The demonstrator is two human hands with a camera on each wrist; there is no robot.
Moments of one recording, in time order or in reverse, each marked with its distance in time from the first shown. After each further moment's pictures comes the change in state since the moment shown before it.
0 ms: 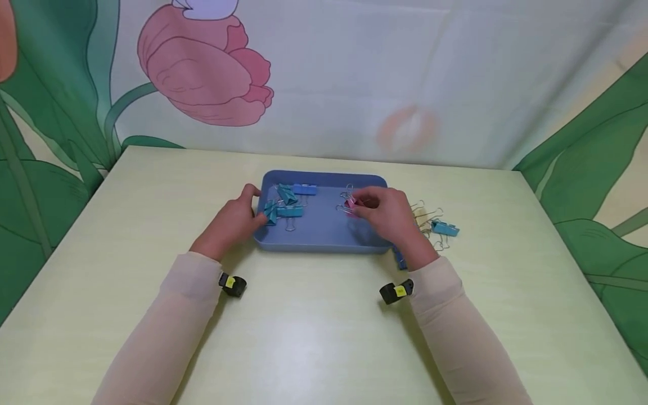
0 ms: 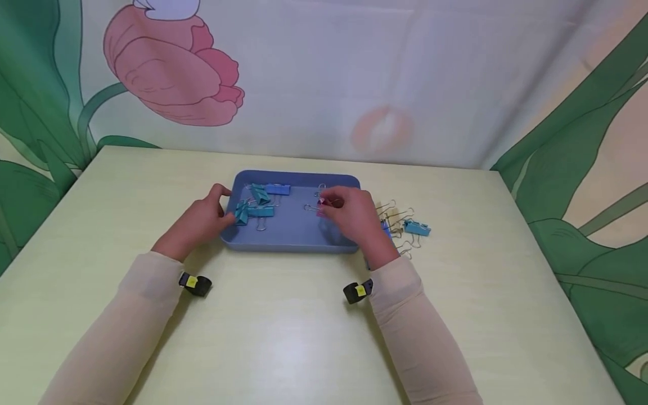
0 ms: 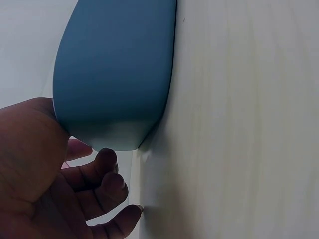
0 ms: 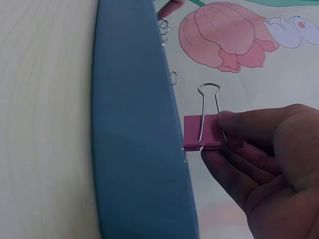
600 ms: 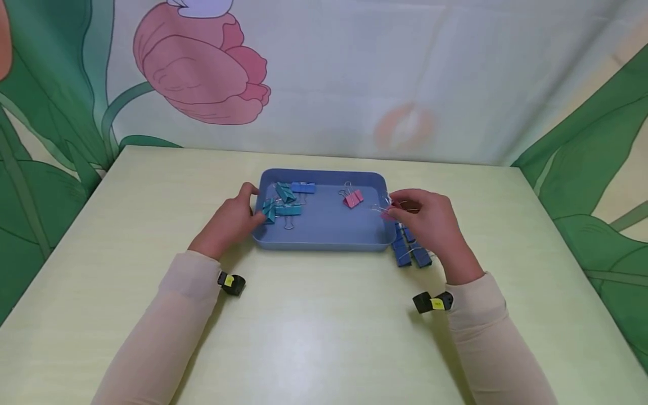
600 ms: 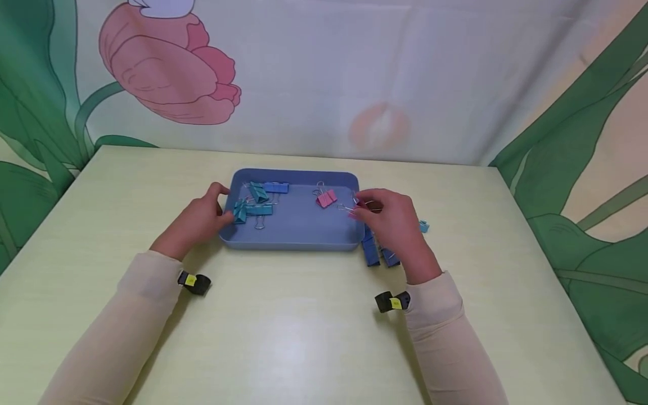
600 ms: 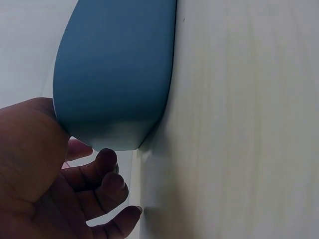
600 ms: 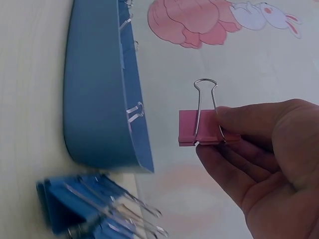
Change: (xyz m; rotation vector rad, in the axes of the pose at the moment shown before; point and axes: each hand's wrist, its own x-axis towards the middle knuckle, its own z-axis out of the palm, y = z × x) left_hand 0.002 -0.004 0.001 0.018 0.020 0.027; right_hand -0.044 0.018 -0.049 -0.006 0.080 0.060
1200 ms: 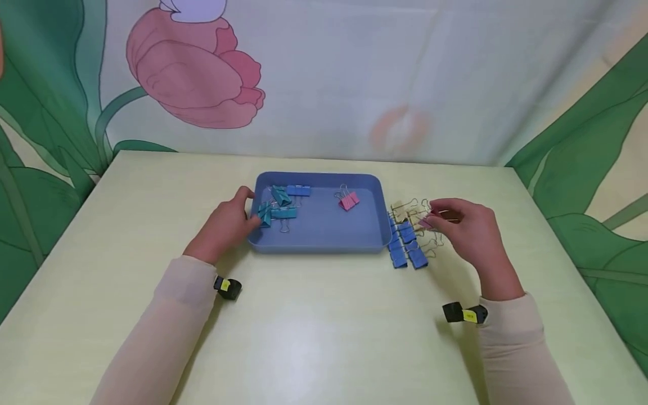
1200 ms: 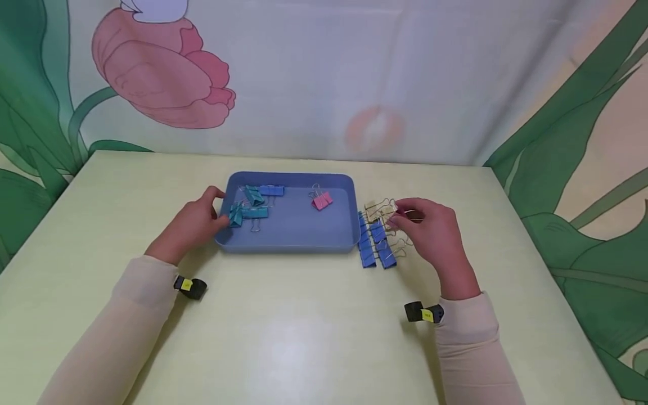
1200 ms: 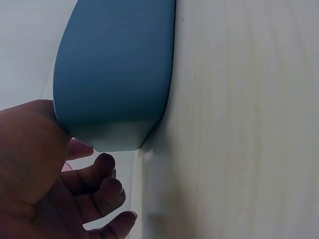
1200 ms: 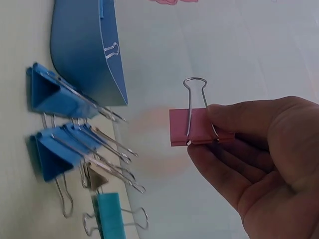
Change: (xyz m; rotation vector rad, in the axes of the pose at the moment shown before) left_hand -0.002 0.004 -0.003 0.018 0.010 0.004; right_hand -0.031 0.035 -0.045 -0.080 0.114 0.065
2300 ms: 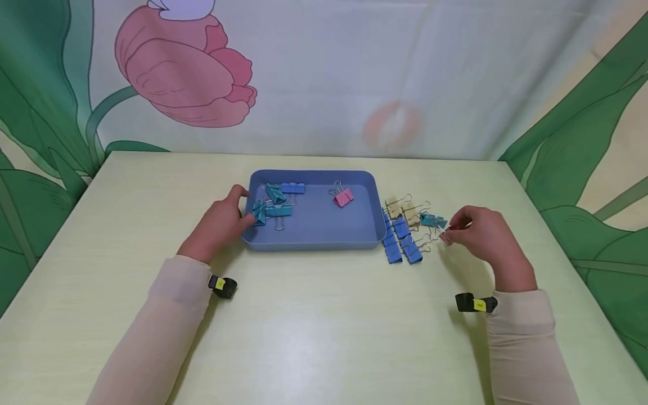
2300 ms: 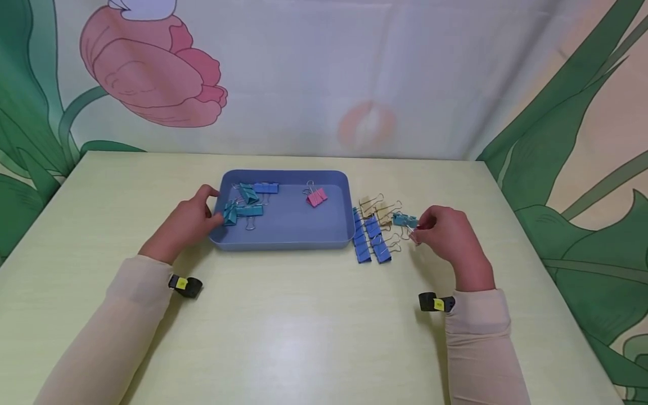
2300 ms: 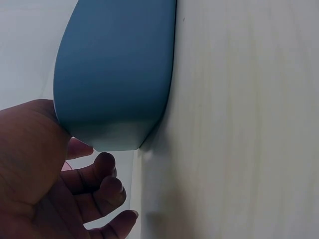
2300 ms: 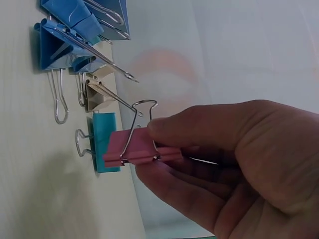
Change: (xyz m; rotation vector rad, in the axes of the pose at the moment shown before) left_hand 0.000 0.002 0.000 0.009 -0.010 -0.008; right_hand -0.001 0.043 -0.023 -0.190 -0.225 0.152
